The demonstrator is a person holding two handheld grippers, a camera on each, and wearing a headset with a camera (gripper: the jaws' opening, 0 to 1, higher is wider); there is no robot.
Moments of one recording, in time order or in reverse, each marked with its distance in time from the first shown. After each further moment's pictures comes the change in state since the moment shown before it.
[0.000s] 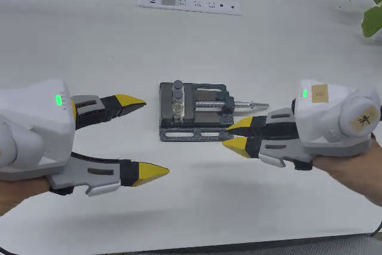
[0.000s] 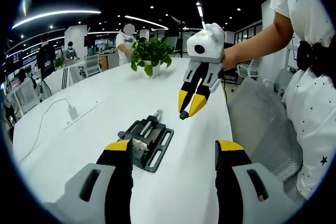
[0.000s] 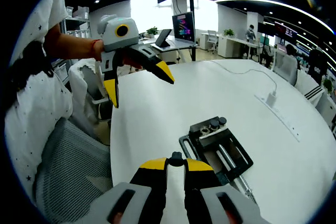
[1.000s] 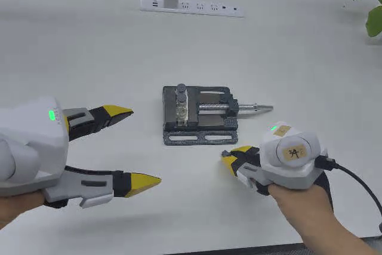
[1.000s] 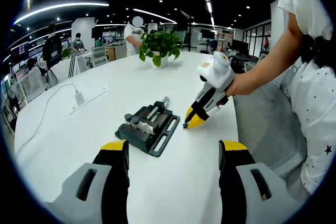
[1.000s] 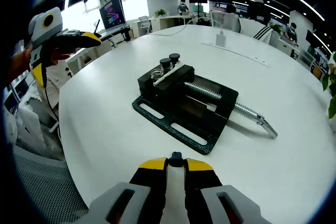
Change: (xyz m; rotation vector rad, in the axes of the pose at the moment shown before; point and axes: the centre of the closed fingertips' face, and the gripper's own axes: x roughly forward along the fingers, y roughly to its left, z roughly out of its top) left arm -0.010 0.011 -0.034 -0.049 0.062 0.061; right arm 0.055 -0.032 -0.107 0.461 0.108 -0.409
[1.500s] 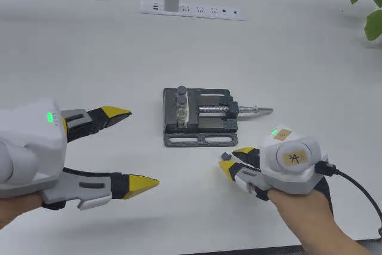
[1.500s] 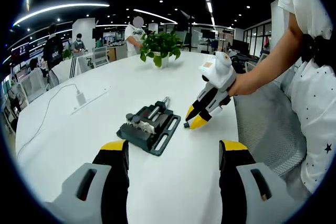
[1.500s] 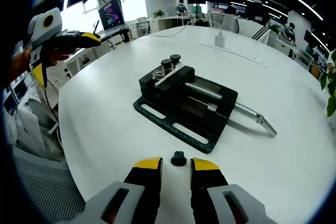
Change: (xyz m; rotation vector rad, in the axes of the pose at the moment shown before) left arm -0.005 0.001 -0.001 0.002 -0.002 0.009; right arm -0.002 0.004 0.000 0.011 -0.008 -0.013
